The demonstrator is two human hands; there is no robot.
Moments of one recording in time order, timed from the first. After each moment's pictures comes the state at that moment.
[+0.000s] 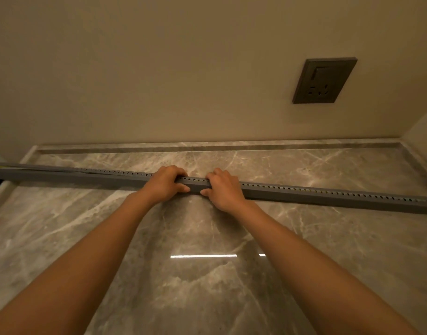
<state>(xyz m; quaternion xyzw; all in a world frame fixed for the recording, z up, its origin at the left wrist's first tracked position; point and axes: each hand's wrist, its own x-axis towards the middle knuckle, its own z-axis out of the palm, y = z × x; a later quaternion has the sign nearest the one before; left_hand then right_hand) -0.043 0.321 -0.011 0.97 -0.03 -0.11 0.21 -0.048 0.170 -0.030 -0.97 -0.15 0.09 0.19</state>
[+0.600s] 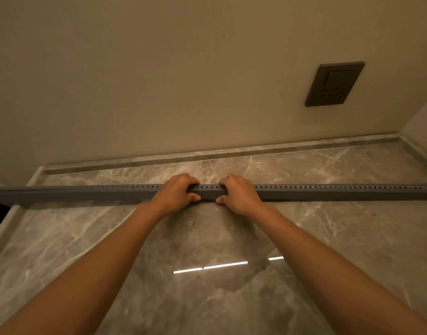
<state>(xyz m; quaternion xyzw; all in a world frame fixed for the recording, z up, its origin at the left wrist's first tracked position) -0.035 0.364 -0.017 0.97 -0.14 -0.11 0.17 -0.047 0.204 -0.024 -0.98 -0.09 0.09 0.18</state>
